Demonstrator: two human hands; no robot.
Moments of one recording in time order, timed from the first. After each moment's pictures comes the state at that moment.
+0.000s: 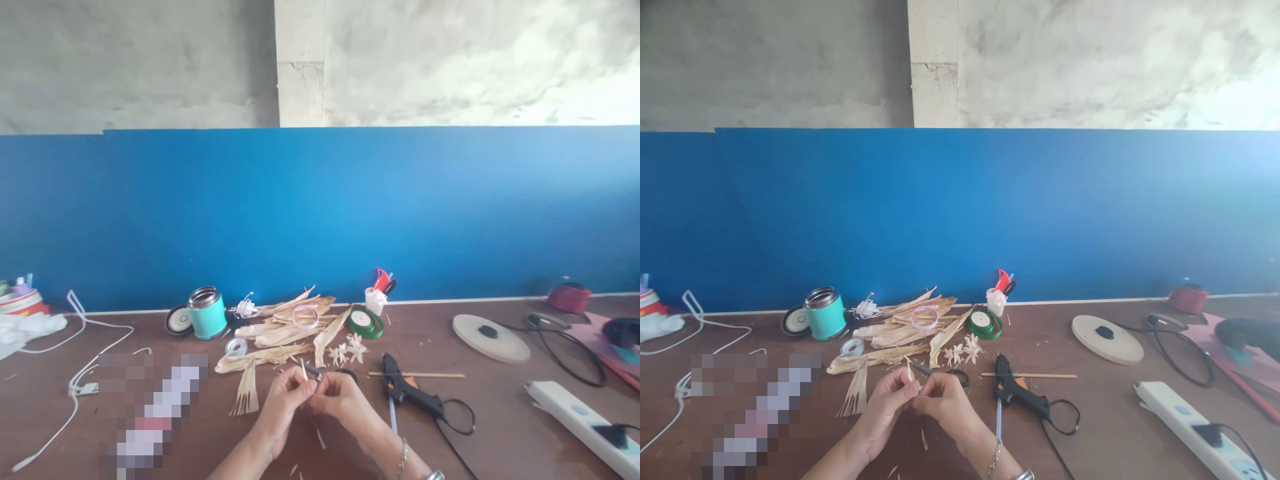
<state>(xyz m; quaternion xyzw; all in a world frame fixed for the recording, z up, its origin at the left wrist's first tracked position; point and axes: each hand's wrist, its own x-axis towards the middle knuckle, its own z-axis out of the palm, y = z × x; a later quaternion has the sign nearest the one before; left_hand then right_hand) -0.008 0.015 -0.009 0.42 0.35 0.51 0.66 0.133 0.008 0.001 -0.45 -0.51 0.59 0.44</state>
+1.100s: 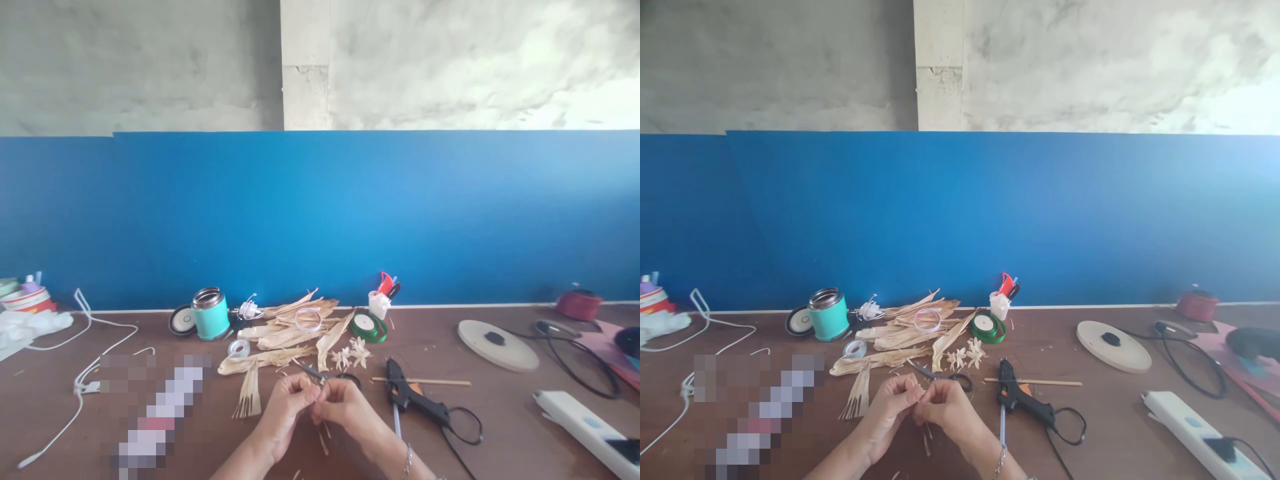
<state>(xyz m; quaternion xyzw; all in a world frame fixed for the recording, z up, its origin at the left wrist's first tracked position) -0.004 0.009 0.002 0.41 0.30 0.50 0.70 0.135 0.007 0.002 -0.39 -0.50 0.64 0.43</state>
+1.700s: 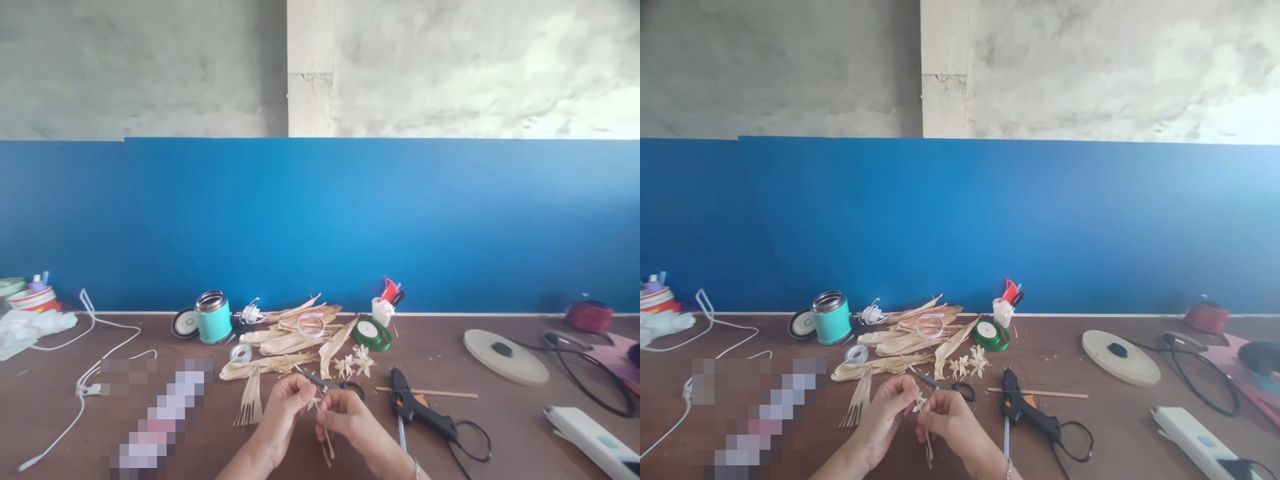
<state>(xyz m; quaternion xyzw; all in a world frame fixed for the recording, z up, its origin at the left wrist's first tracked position) -0.012 0.016 0.000 0.43 0.34 0.52 0.66 0.138 0.010 -0.005 -0.39 -0.52 0.65 0.39</state>
